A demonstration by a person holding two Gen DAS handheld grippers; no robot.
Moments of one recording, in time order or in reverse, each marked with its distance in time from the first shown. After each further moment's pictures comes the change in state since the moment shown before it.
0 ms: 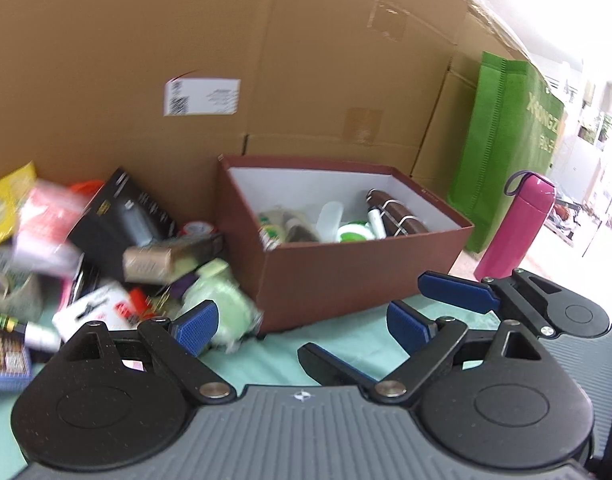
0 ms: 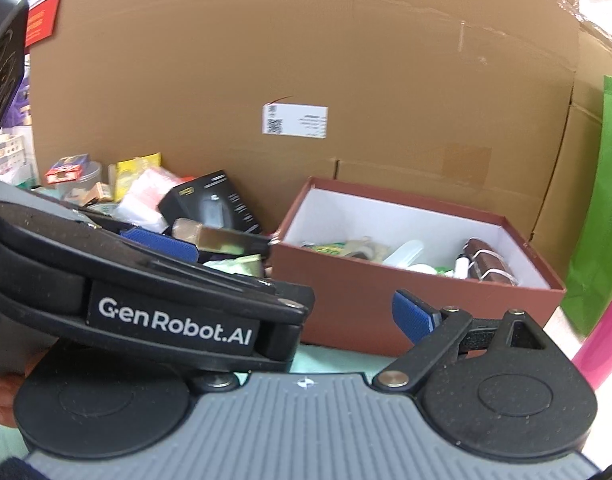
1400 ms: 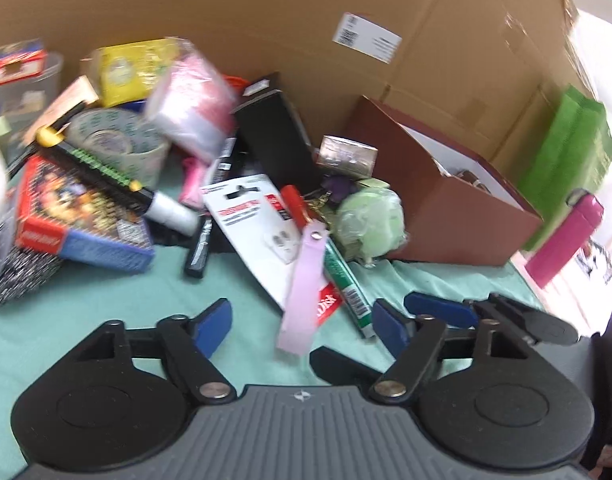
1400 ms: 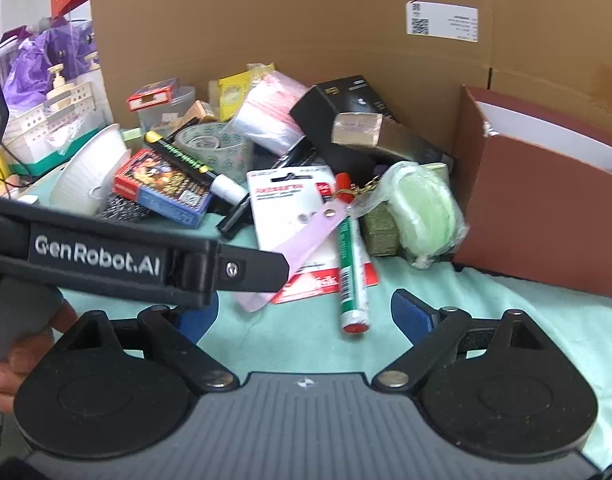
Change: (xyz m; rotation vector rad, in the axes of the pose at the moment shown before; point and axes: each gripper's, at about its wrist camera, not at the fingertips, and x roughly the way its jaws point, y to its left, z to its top) left arm -0.019 0.113 -0.058 -0.206 0.087 0.032; right arm 0.058 0.088 -0.037 0.019 0.174 0.242
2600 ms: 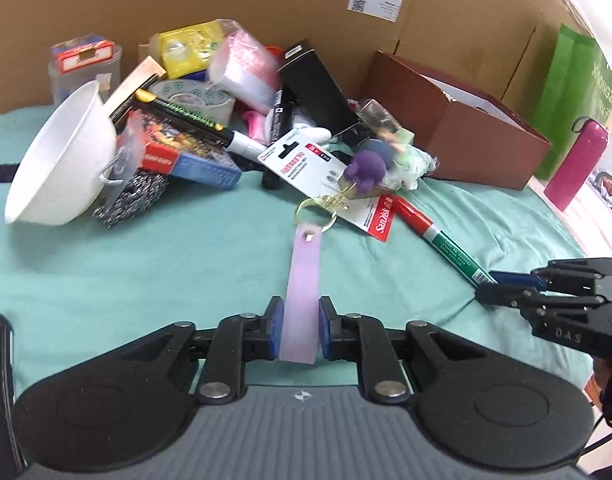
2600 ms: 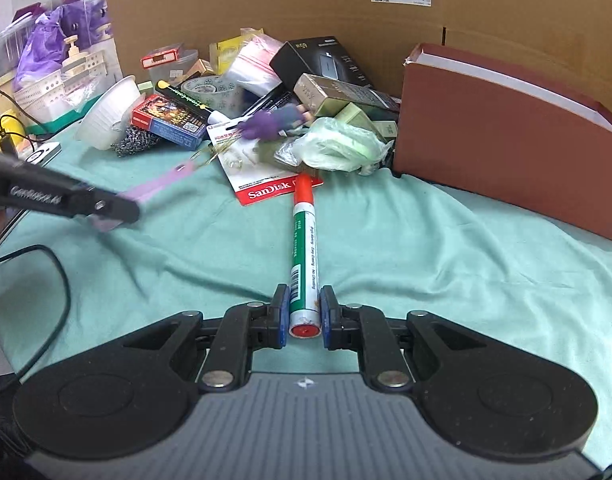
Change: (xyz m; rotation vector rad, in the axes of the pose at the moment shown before) left arm -0.063 0.023 -0.048 0.087 0.083 0.117; right arm -0.068 -0.030 -0.057 -0.015 0.091 0.015
